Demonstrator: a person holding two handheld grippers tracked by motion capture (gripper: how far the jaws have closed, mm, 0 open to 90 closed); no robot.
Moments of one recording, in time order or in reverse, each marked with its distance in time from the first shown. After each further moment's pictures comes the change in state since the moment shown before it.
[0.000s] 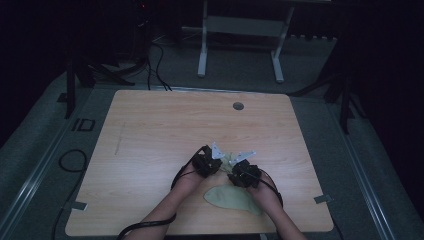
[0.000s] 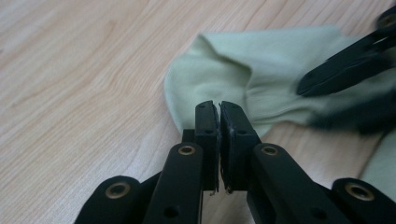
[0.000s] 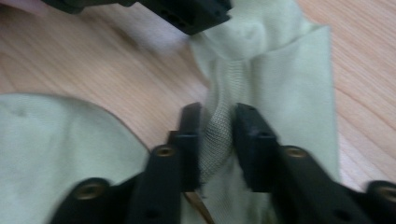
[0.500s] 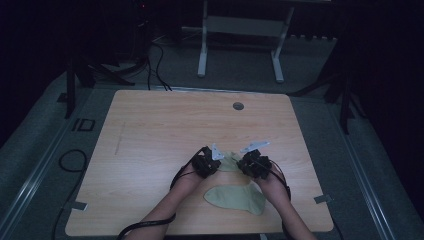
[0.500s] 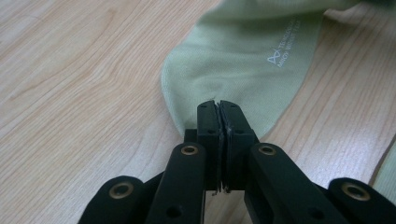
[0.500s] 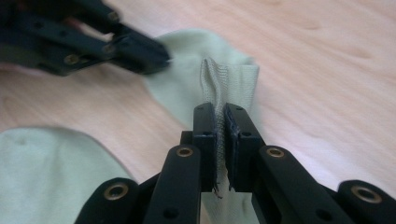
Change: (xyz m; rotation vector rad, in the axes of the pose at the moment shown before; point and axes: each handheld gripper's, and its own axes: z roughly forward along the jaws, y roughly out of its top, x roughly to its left) left arm 0.001 -0.004 0.003 0.014 0.012 0.012; right arm -0.027 0.011 -0.033 -0.065 -0.034 0.072
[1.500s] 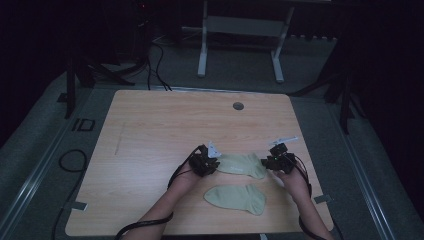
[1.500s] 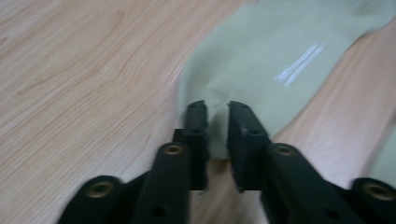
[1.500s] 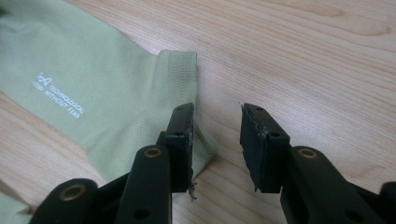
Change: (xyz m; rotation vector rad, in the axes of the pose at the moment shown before) left arm 0.009 -0.001 -0.011 -0.037 -0.045 -0.054; right arm -0.085 -0.039 -0.001 0.058 -0.081 0.207
